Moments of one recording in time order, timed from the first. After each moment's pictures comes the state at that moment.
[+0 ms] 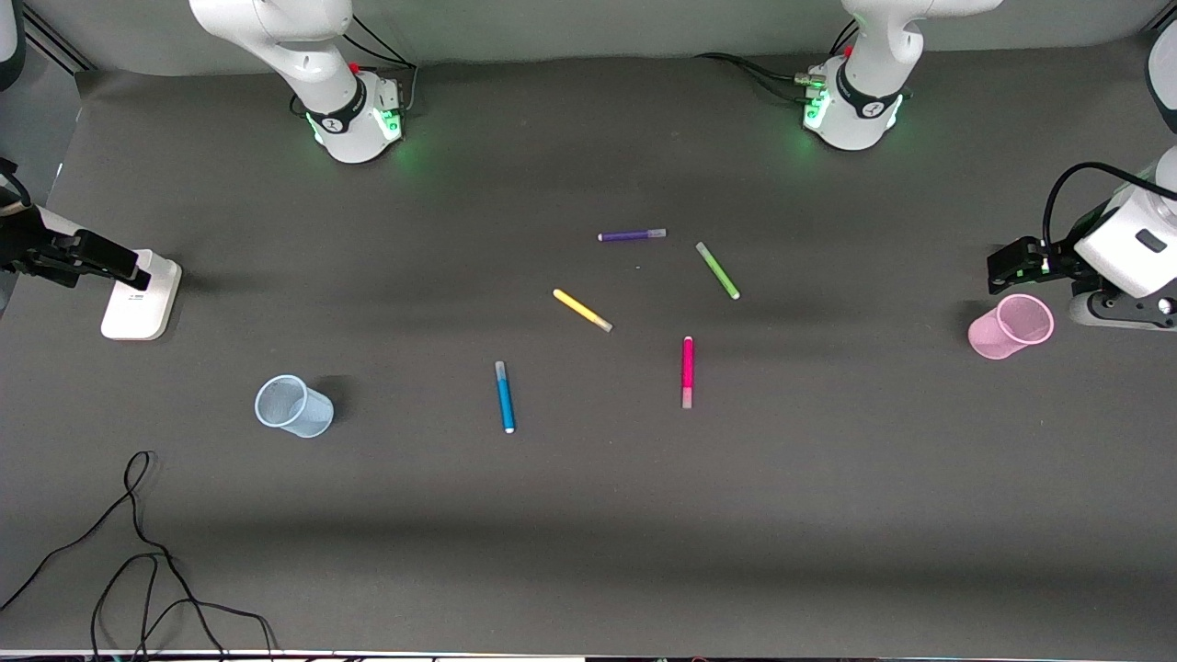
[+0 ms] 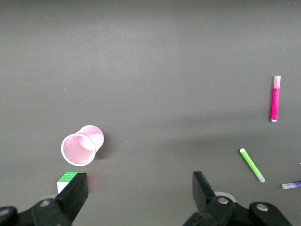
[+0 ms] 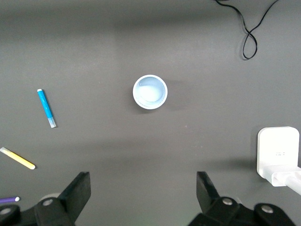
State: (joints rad) left arm -0.02 0.03 -0.01 -1.67 0.03 1.65 0.06; right arm -0.05 -0.01 -0.03 -1.62 0.04 1.60 0.03
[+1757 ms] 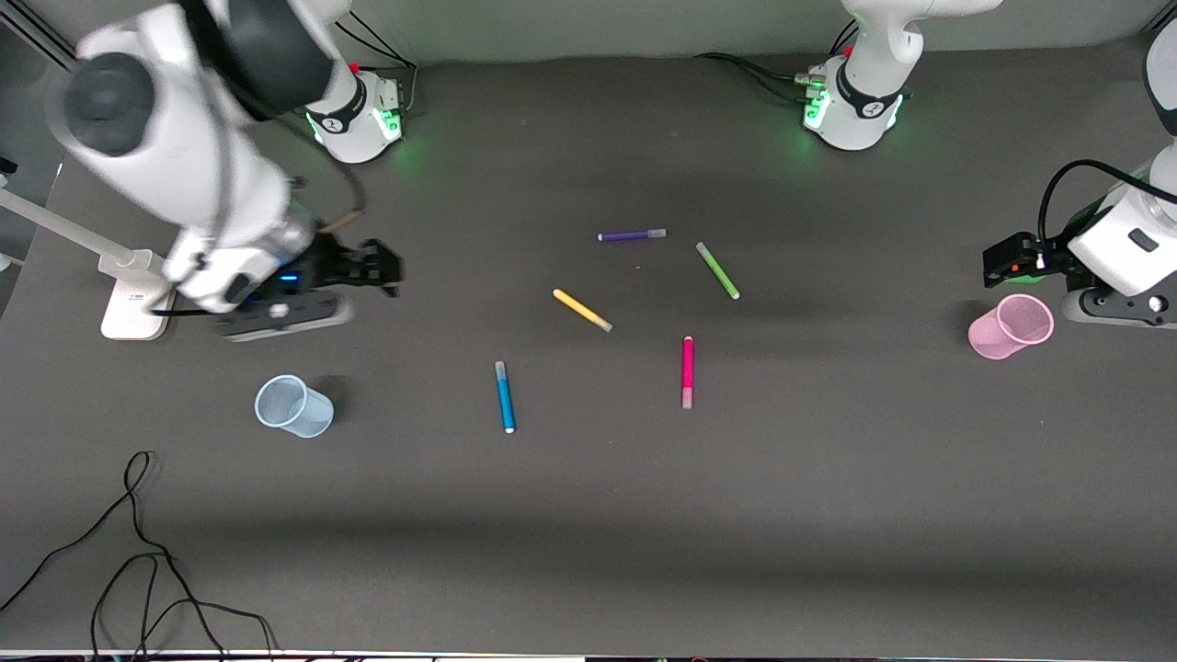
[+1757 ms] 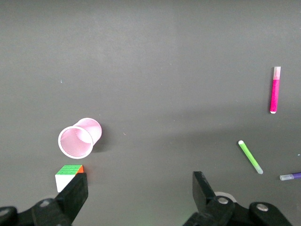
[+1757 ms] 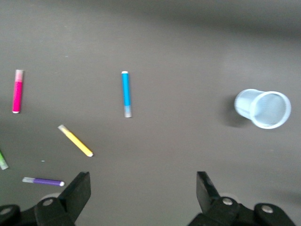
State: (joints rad) left arm -0.02 0.03 -0.02 -1.67 0.03 1.61 0.06; right arm 0.43 0.19 -0.02 -1.50 0.04 1.68 0.27
